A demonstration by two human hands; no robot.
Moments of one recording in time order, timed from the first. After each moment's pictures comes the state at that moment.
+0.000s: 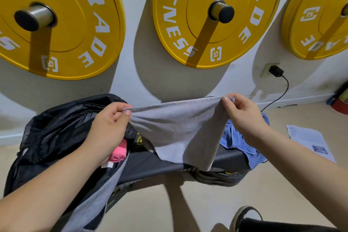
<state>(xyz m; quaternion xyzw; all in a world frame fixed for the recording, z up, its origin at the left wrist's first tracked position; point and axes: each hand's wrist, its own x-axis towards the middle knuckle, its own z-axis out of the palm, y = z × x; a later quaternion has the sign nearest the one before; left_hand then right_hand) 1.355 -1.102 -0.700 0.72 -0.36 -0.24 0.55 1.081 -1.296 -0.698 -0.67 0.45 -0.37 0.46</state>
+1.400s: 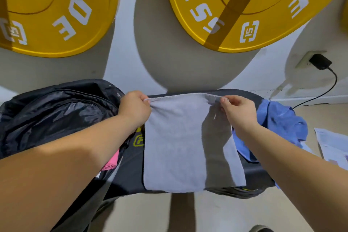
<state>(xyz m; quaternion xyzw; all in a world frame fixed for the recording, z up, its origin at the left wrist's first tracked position) 1.424 -1.256 -0.817 0.84 -0.31 -0.18 0.40 1.166 -1.407 -0.820 -0.61 0.57 -0.33 0.44</state>
